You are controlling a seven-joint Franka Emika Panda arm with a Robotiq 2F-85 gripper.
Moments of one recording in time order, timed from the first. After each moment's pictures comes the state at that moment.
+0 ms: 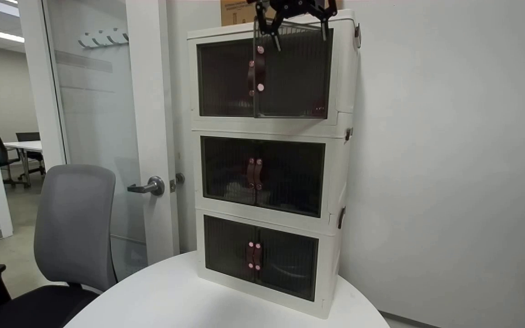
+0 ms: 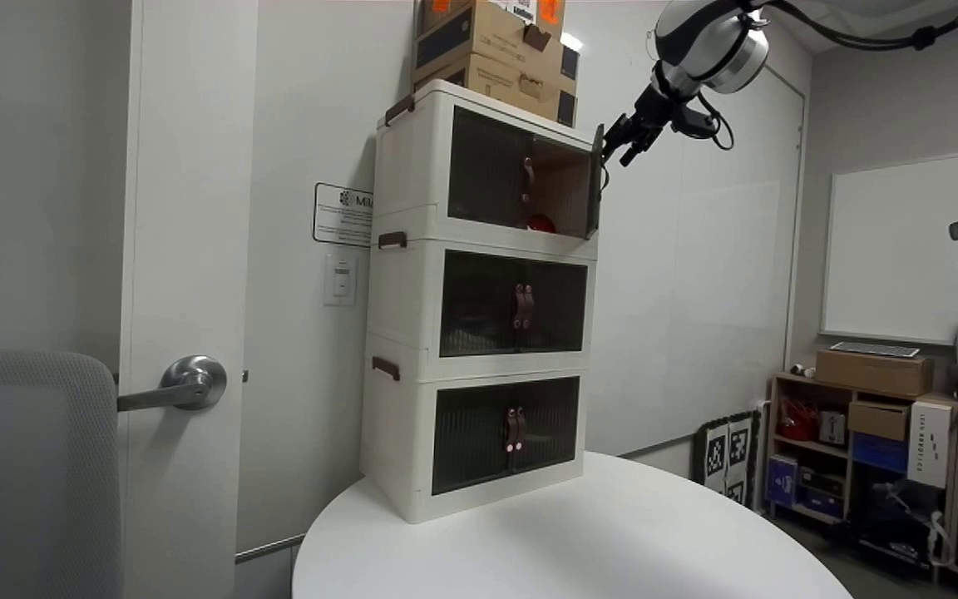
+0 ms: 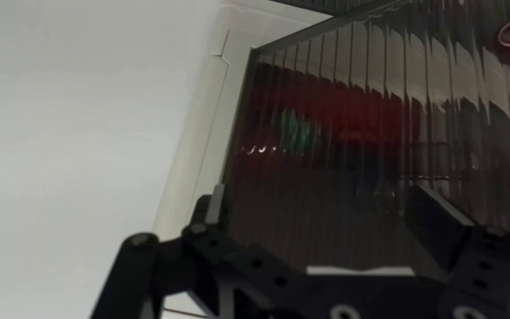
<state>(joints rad) -0.17 0.25 -0.09 -1.30 0.28 2.39 -0.60</state>
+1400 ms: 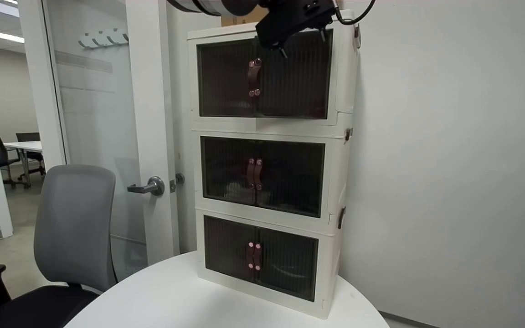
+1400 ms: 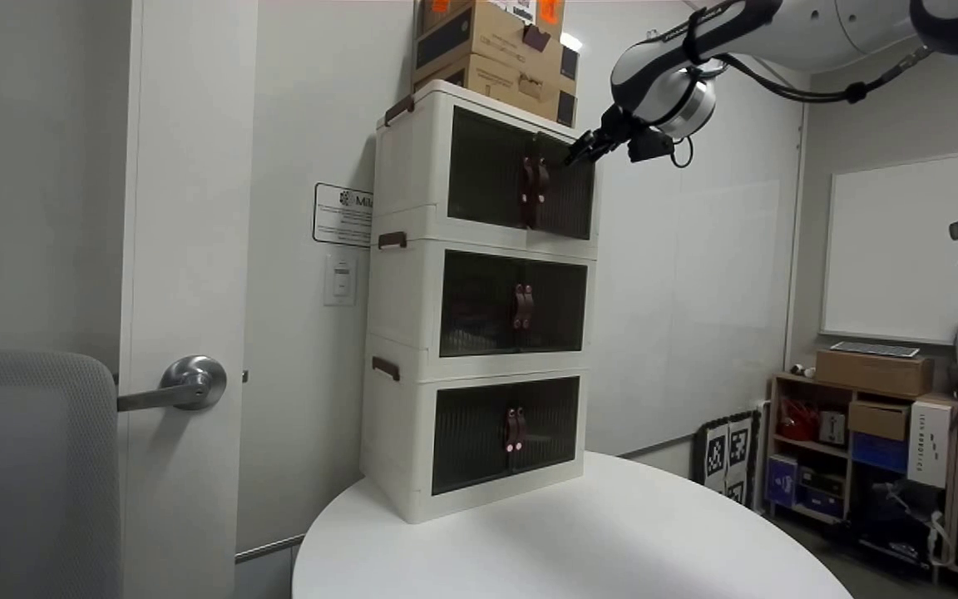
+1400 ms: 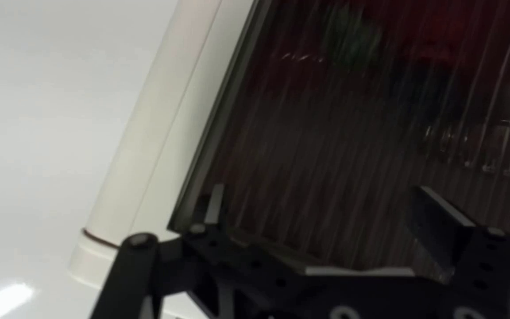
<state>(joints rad) -0.16 0.43 -0.03 -1.20 0.28 2.78 -0.69</state>
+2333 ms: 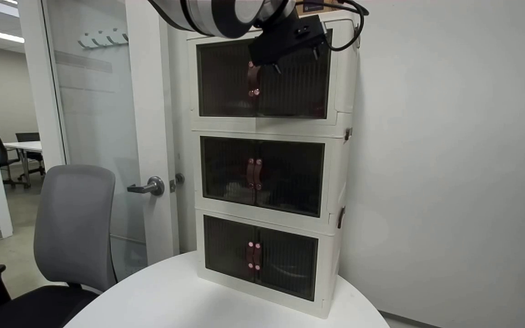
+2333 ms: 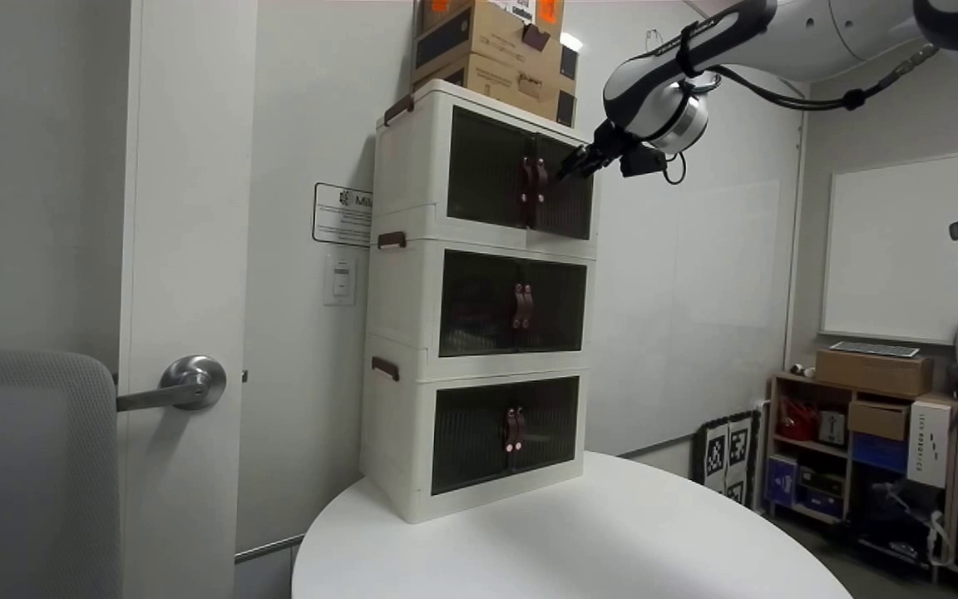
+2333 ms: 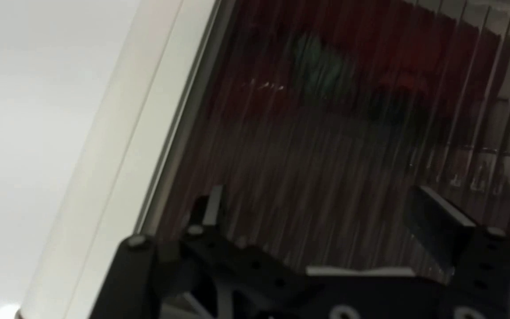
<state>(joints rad) -0.16 0.43 0.00 -1.28 0.28 2.82 -0.66</state>
